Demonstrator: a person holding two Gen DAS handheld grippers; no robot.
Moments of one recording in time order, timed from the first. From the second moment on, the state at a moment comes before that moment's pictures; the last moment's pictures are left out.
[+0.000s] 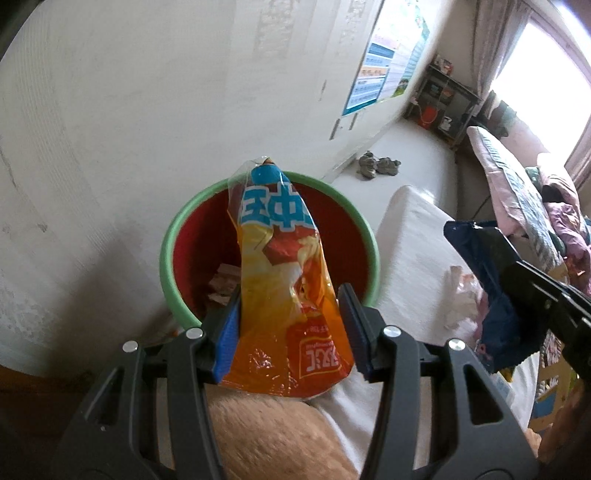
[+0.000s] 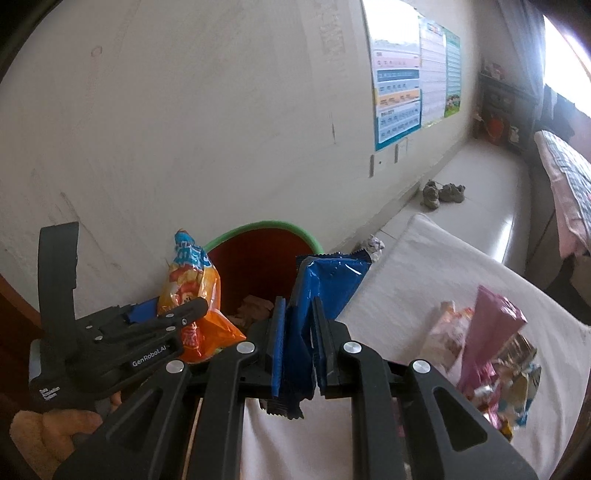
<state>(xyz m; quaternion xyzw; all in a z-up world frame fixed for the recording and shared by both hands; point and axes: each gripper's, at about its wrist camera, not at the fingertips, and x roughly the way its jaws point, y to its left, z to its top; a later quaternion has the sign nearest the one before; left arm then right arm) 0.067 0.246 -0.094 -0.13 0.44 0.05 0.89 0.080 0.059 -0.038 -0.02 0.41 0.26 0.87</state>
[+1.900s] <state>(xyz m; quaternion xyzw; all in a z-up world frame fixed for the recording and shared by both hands) 0.105 0.274 -0.133 -0.13 0.49 0.10 0.86 0.134 0.114 -0.062 0.00 0.41 0.29 0.86</state>
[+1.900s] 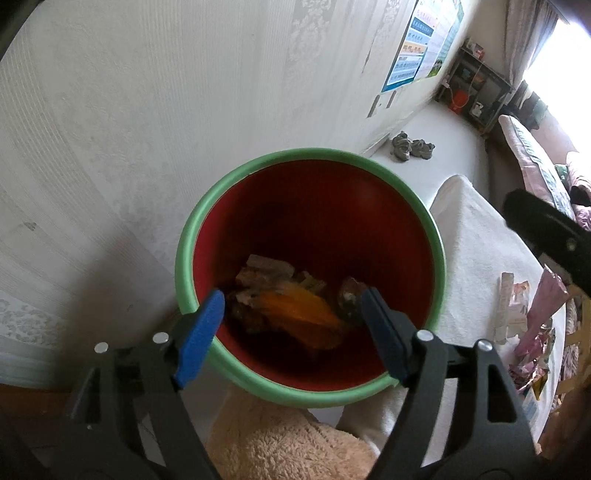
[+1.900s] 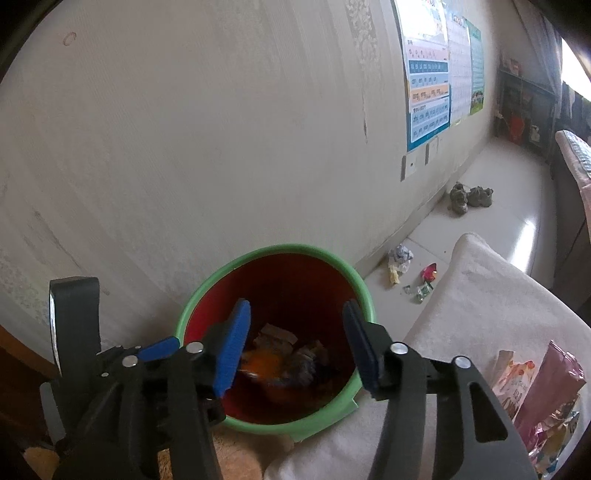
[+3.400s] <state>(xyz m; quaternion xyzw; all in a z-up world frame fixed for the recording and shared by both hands) 0.011 0.004 -0.139 0.03 0.56 -0.20 0.81 0.009 -0.201 -0.102 0.07 0.51 0.07 0.85</state>
